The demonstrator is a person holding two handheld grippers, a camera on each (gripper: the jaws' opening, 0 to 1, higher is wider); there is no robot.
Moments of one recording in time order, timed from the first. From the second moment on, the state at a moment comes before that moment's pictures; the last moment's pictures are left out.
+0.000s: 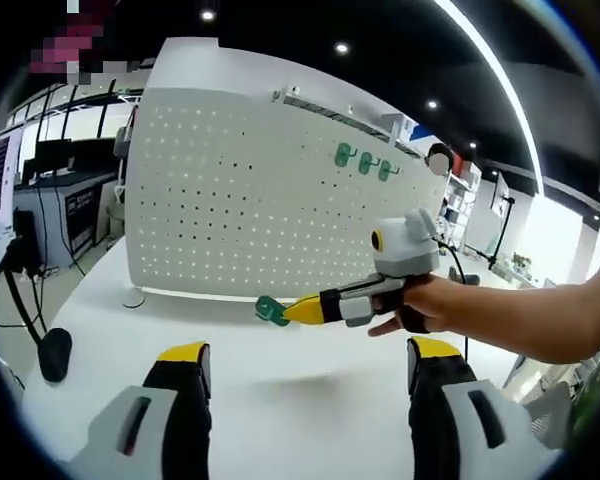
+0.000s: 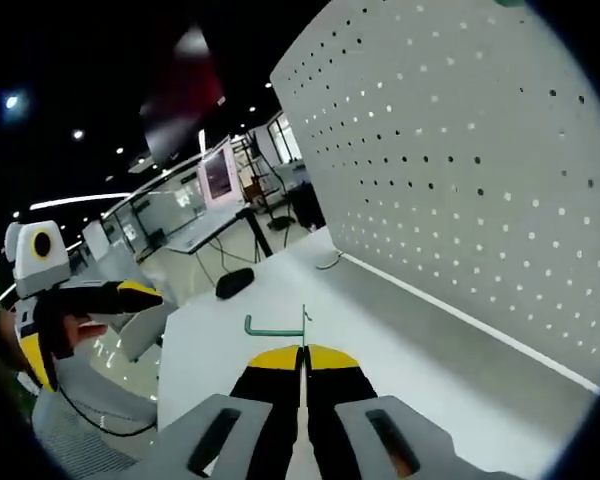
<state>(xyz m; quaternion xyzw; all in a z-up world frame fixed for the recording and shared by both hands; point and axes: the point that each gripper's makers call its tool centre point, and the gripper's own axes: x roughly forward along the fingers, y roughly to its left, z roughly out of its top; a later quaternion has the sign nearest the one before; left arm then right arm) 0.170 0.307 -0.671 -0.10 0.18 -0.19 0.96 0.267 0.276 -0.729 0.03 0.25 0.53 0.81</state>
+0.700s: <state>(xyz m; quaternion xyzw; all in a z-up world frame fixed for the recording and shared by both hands) 0.180 0.299 -0.616 -0.13 0.12 -0.21 0.96 0.251 0.242 -0.658 0.07 0.16 0.48 0.86</state>
